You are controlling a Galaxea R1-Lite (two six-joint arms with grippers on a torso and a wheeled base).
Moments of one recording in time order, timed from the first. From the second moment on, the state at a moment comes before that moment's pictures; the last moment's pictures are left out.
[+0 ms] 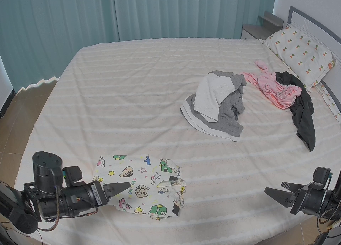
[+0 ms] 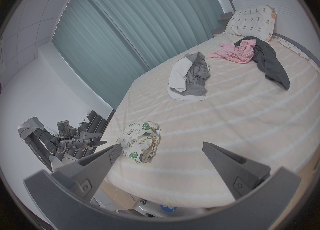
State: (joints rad) left arm -0.46 1.56 -0.20 -0.83 -0.16 -0.74; right arm 0.58 1.14 -0.06 -0.72 -0.04 0.53
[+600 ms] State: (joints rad) left arm -0.32 1.47 -0.14 -0.87 -0.30 -0.81; right arm 0.59 1.27 -0.14 -0.72 0.08 0.53
